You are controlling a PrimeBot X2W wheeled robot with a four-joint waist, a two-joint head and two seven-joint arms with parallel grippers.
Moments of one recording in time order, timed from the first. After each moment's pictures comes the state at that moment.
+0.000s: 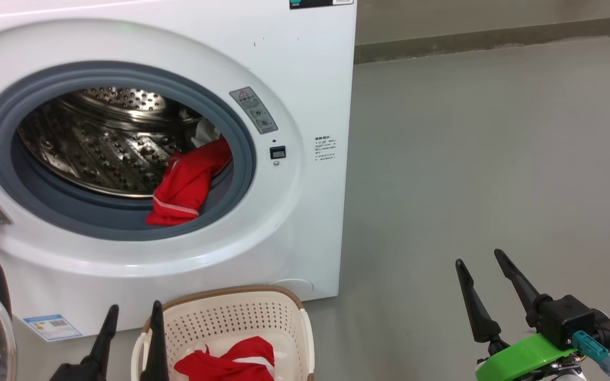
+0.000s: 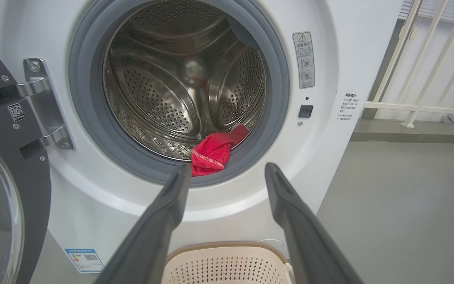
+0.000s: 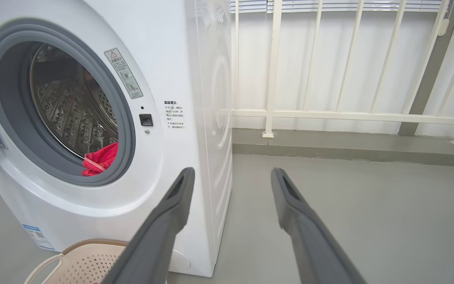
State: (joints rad) left arm 0.03 0.12 -0.08 0.13 -0.28 0.09 -0.22; right arm -0.03 -0.07 0.05 0.23 0.21 0.12 -0.26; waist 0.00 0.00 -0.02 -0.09
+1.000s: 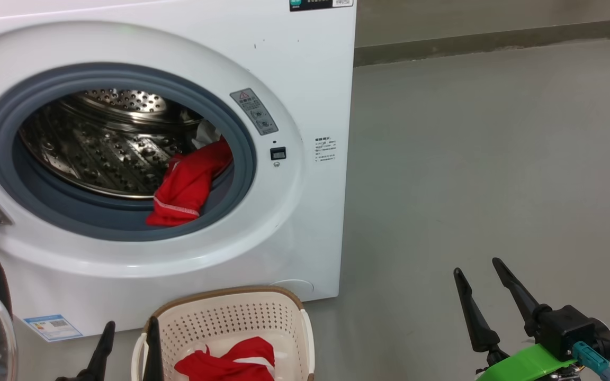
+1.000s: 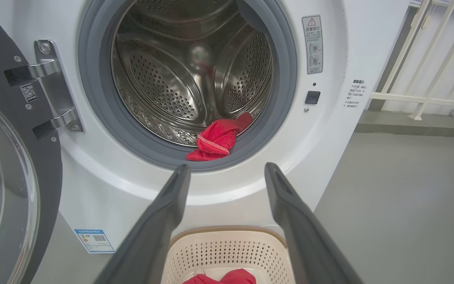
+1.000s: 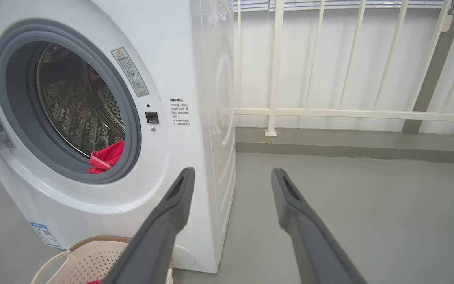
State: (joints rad) left arm 0.10 0.14 -0.08 0.07 -0.30 0.12 -0.18; right arm 0.02 -0.06 0.05 0.20 0.21 0.12 -0.26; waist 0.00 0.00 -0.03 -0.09
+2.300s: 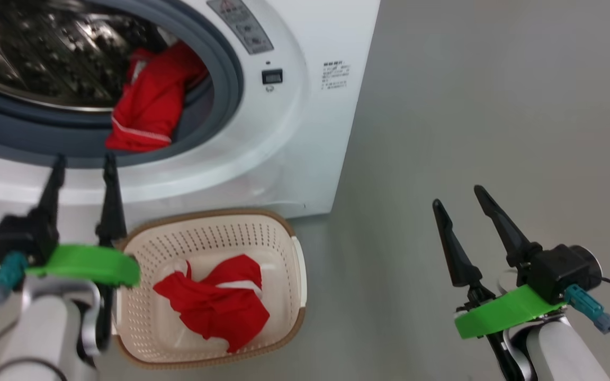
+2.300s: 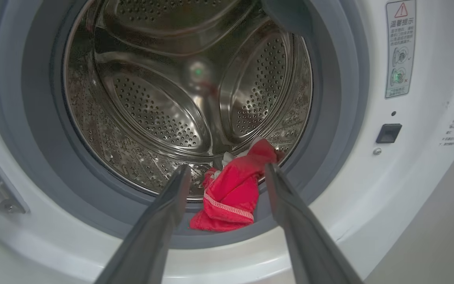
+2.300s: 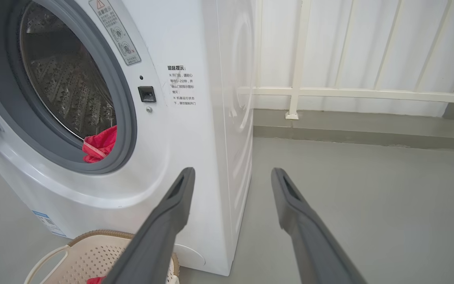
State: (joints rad) left arm -0.42 0.20 -0.08 0.31 -0.31 0.08 -0.22; right arm -0.17 -0.06 0.10 0.16 0.21 0.12 -0.26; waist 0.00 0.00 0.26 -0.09
